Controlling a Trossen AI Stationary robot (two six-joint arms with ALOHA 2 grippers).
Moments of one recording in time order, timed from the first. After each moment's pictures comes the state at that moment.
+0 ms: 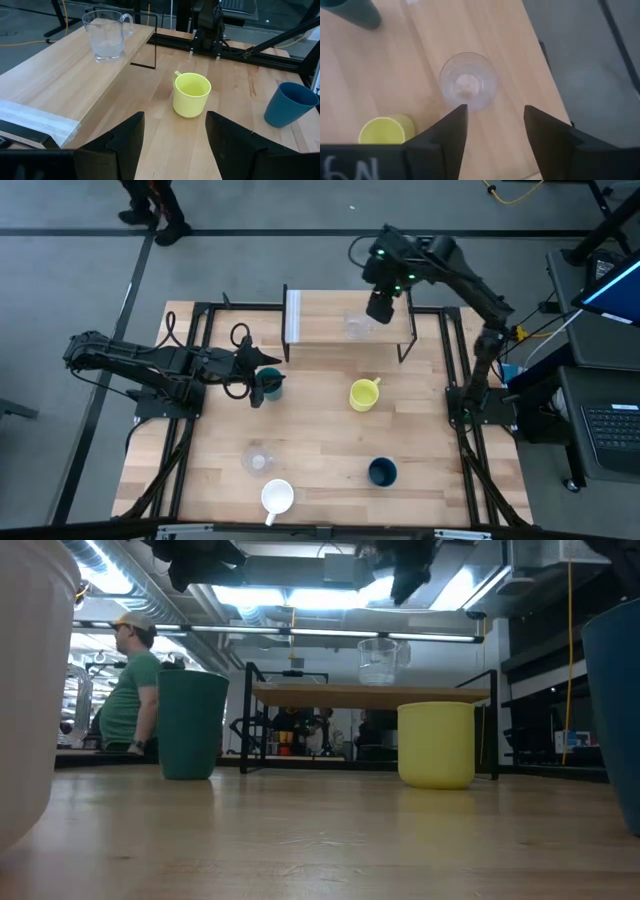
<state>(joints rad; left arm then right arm) -0.12 0.93 0.78 -0.25 -0.38 -0.23 -0.52 1.85 2.34 -1.57 0.02 -0.18</state>
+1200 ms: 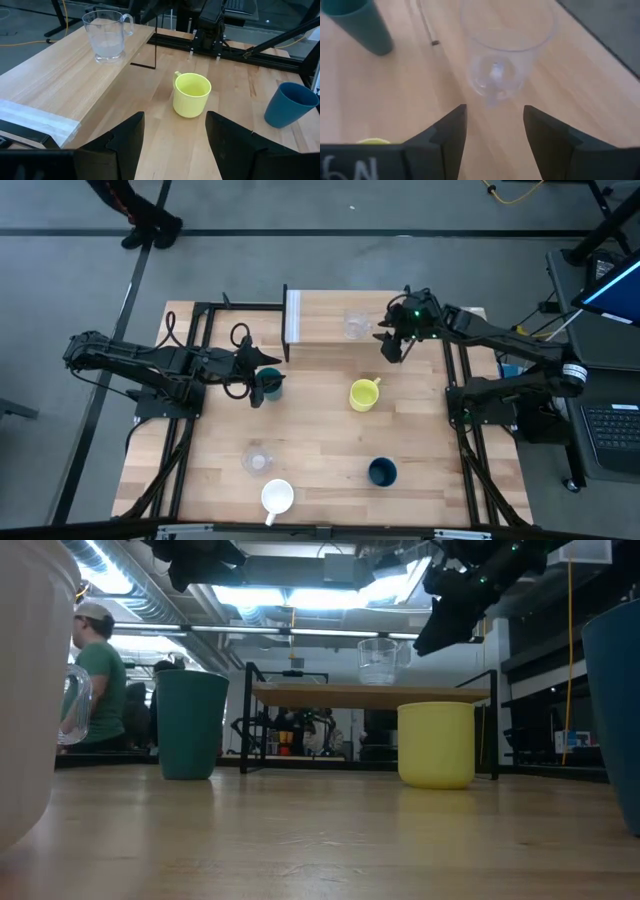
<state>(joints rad) -0.12 0.93 0.78 -0.25 -0.38 -0.23 -0.49 1.15 0.95 -0.48 -0.05 -0.06</state>
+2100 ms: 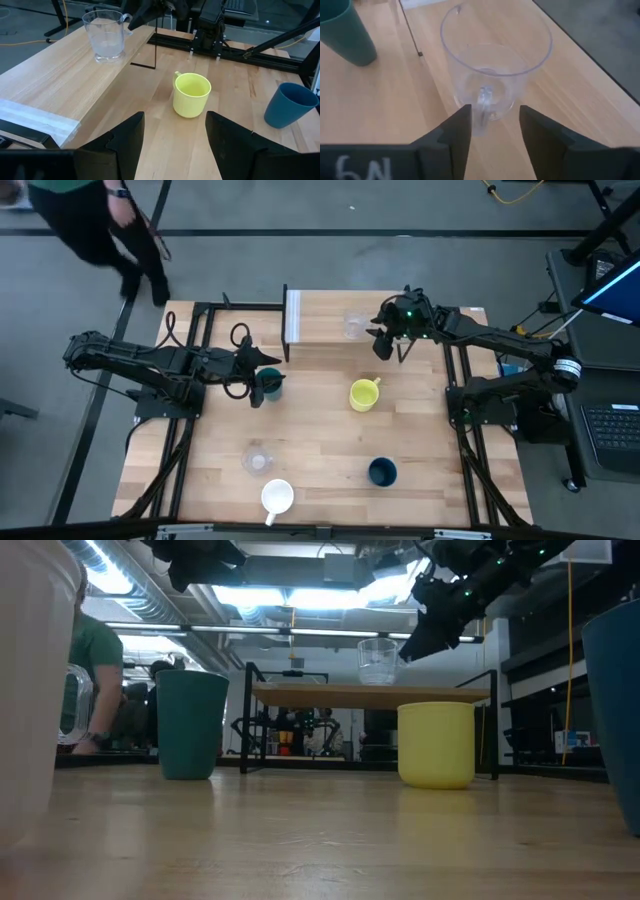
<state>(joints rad) -0.12 0.93 0.78 -0.25 -0.38 -0.24 -0.49 1.22 0.92 -0.33 0.01 -0.08</state>
